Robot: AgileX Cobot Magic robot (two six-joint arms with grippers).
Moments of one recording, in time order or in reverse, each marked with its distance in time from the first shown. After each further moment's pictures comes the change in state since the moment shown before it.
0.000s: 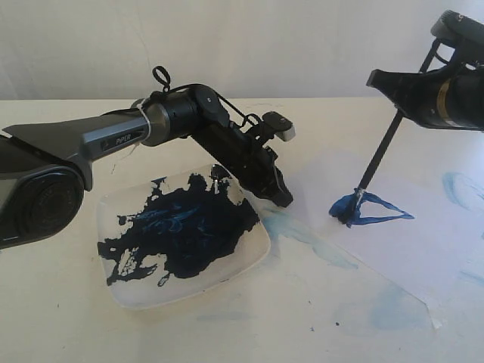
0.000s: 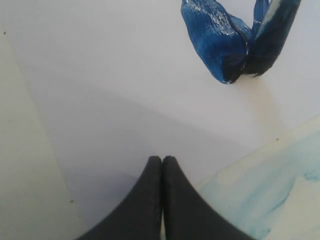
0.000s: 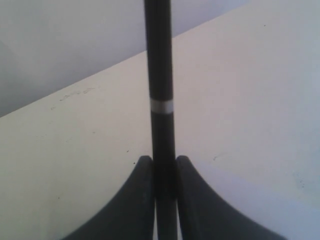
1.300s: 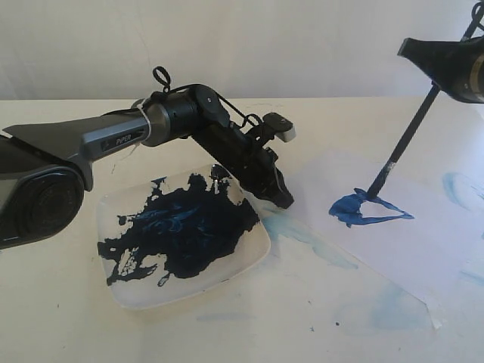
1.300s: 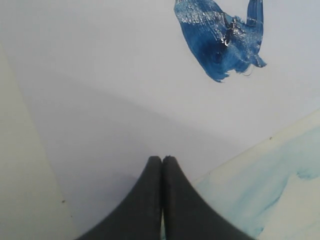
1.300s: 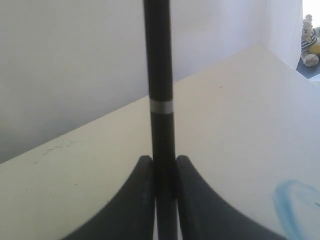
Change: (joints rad) left arm 0.000 0.000 0.000 -0.007 0.010 0.000; right arm 0.000 -0.123 0.011 0.030 0.148 -0.059
